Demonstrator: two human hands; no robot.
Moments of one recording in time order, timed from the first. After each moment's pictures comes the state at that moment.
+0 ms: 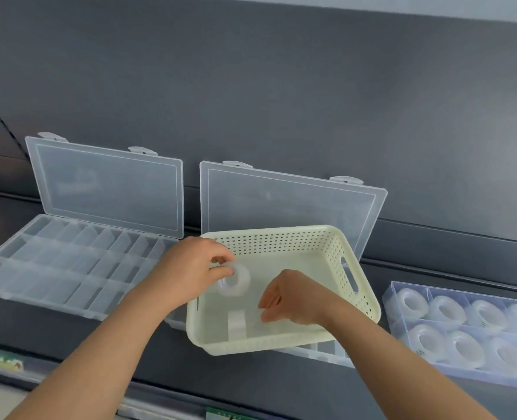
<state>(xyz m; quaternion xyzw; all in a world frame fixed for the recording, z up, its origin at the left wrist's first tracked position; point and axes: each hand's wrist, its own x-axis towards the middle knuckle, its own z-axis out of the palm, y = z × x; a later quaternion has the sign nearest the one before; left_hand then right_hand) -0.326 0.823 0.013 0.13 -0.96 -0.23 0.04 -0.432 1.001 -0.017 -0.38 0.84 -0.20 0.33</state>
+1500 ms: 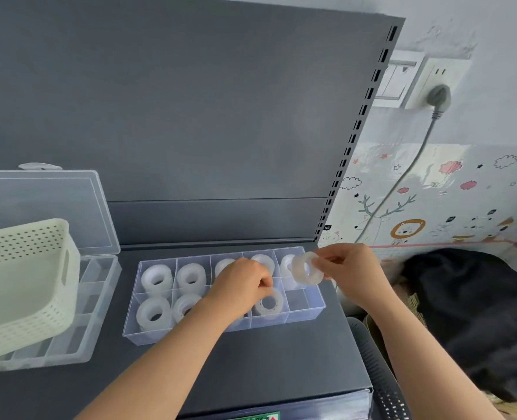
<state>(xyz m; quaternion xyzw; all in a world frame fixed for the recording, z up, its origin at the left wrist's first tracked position) -0.543 1.276 -0.054 -0.05 -0.97 -0.24 -0.04 -0.585 1.476 -0.008 -0.07 0.90 -0.43 0.06</state>
